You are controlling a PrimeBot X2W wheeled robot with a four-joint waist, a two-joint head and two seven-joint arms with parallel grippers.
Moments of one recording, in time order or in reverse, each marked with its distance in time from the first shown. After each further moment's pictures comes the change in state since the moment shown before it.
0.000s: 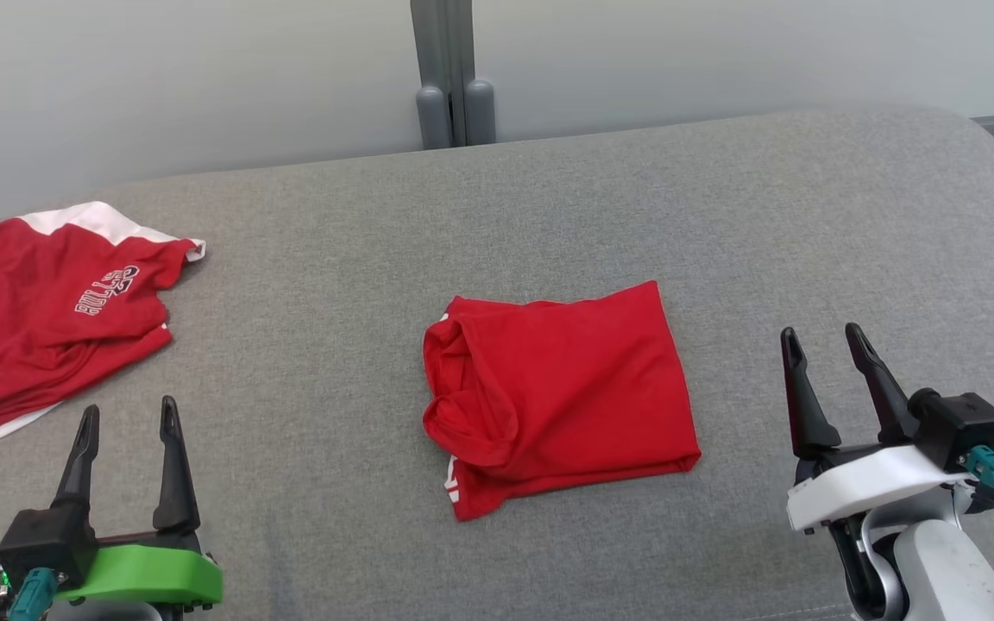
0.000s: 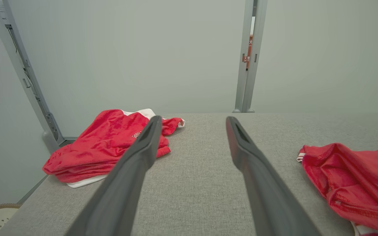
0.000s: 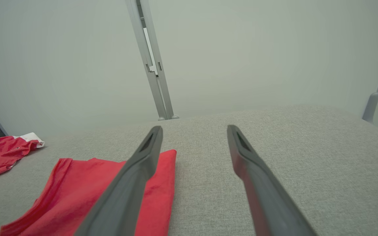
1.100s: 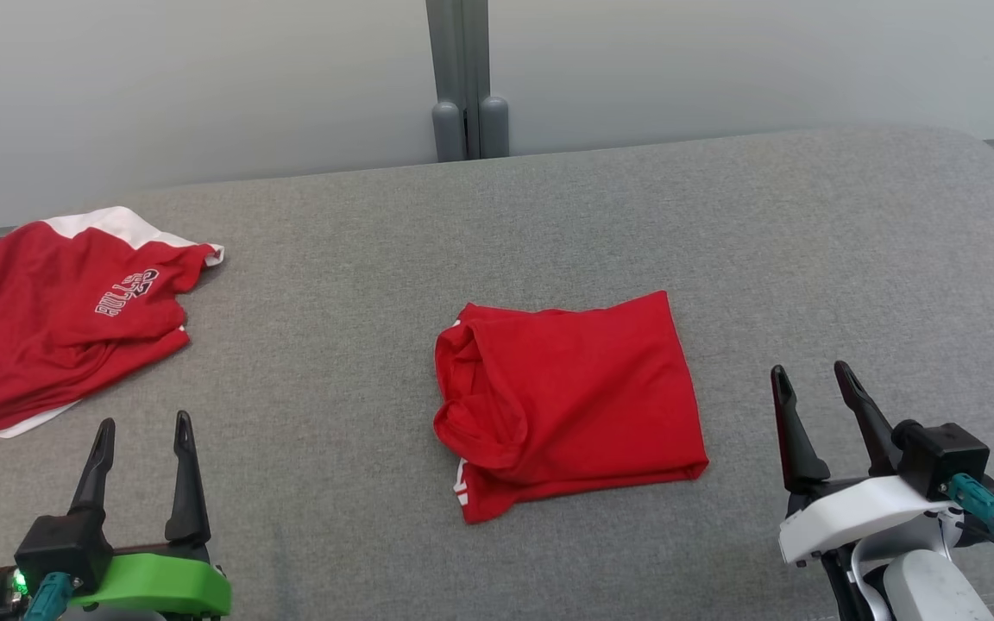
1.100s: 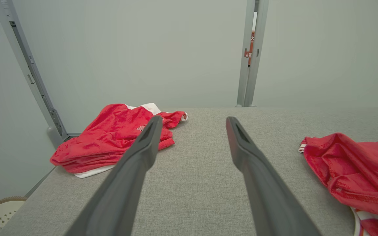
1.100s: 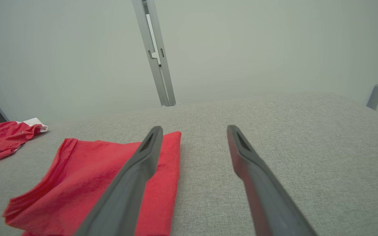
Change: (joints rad) left arm 0.003 -0.040 0.041 0.042 0.060 -0.056 0.000; right arm 0.047 0.020 -0.002 0.030 -0.030 0.000 0.000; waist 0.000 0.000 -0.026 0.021
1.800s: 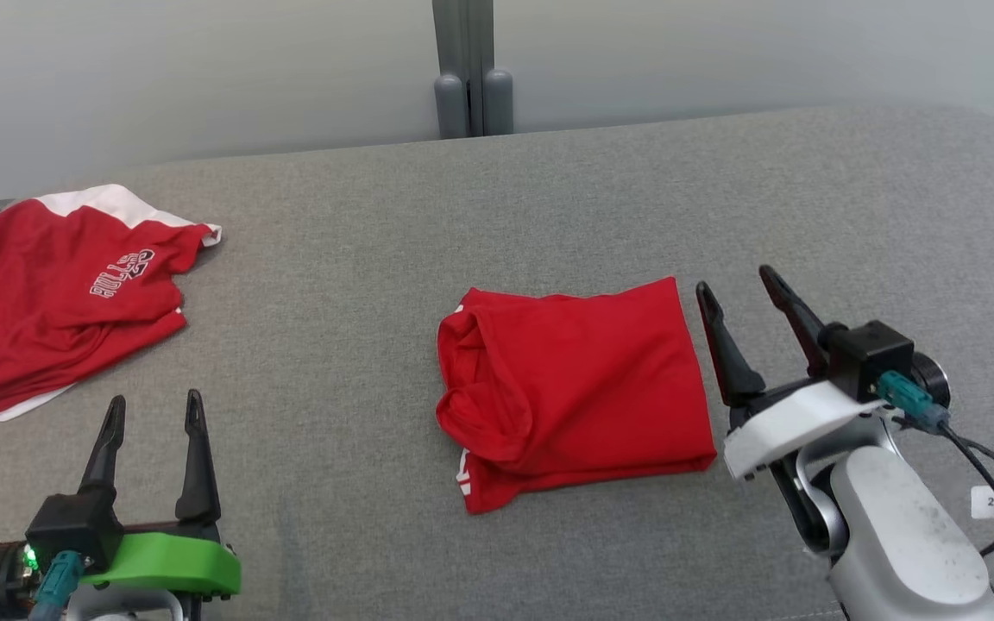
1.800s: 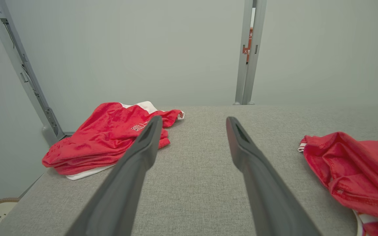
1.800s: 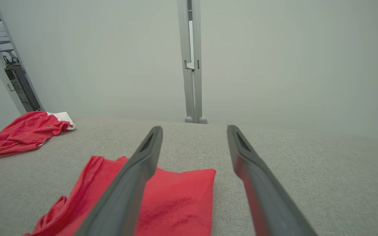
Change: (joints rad) left arm -0.031 -0.018 -0.002 0.003 0.021 -0.010 0.000; right arm -0.219 -0.031 0.152 0.080 -0.026 0.000 0.015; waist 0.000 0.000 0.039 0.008
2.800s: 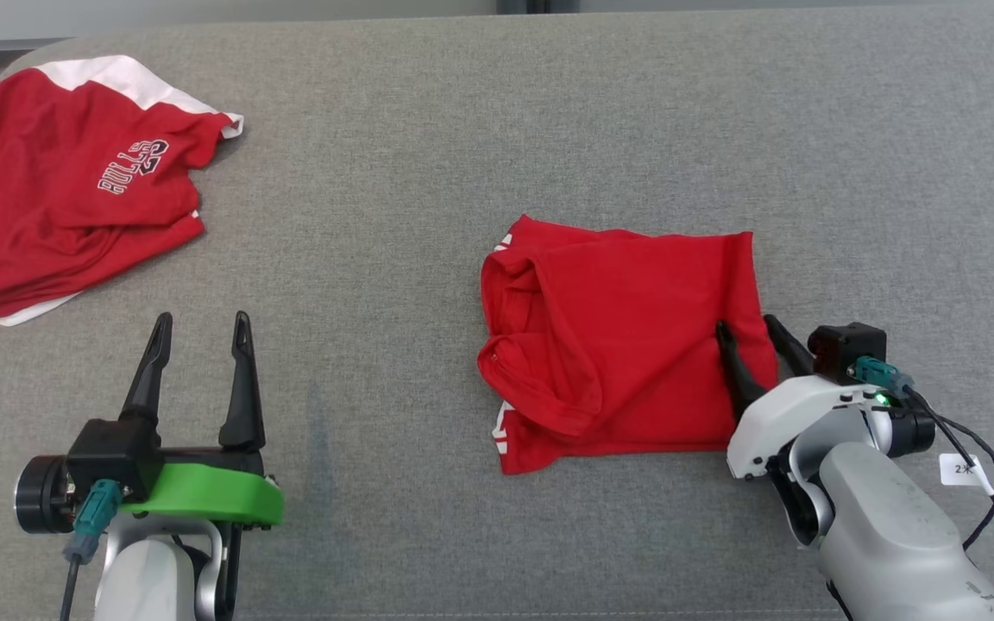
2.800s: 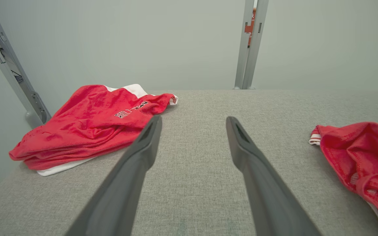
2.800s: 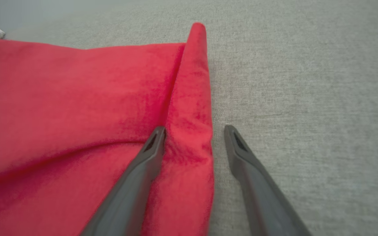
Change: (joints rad) left arm -0.140 -0.029 -0.073 0.013 0.002 -0.010 0.000; right arm -0.199 0.023 0.058 0.522 0.131 -0.002 -0.007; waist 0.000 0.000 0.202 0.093
